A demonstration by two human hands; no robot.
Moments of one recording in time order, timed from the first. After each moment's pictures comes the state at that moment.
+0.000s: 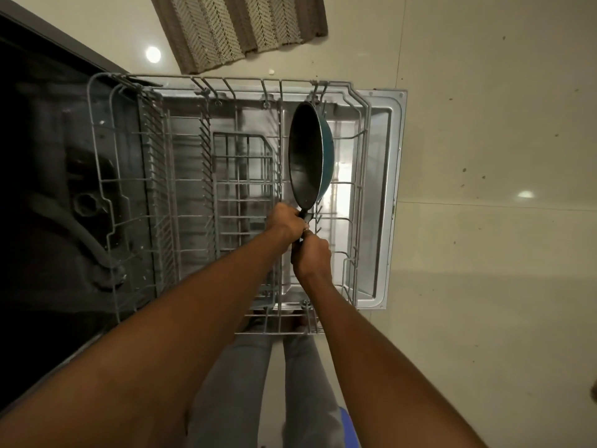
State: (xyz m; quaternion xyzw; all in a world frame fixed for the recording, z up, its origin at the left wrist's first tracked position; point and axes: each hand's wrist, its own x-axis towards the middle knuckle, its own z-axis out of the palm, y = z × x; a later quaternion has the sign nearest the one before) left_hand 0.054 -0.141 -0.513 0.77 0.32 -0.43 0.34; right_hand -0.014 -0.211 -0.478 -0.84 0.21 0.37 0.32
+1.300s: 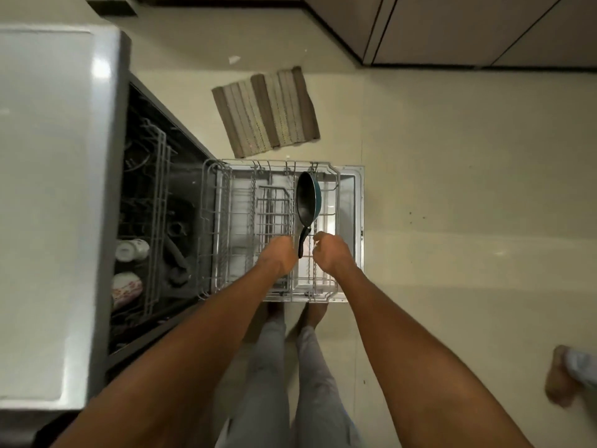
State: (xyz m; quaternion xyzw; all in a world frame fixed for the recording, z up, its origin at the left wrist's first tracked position) left_hand -0.013 -0.112 -0.142 0.86 0.12 -0.42 0.25; right_hand -0.009 -0.256 -0.145 -0.88 0.08 0.39 0.27
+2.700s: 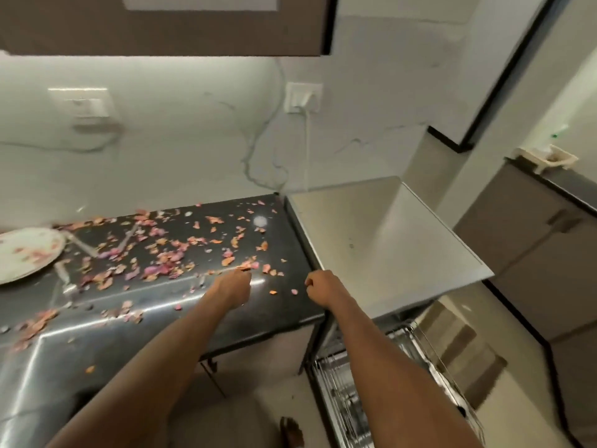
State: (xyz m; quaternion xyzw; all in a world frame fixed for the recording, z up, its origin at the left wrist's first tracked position) left_hand -0.531 0.203 0.190 0.84 0.52 -0.12 0.09; right_hand -0.298 0.132 0.183 -0.77 -0.58 0.26 0.07
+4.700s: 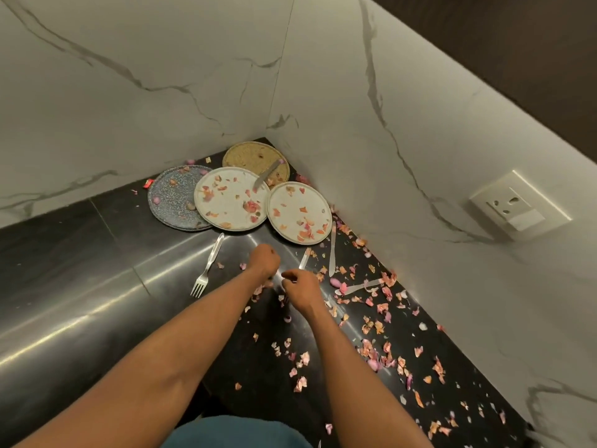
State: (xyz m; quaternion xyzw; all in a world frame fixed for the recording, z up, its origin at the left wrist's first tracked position) left_hand -0.998 0.374 0.089 0.18 0.84 0.35 0.37; right_hand -0.862 0.411 0.126 -0.43 -0.81 0.39 -0.05
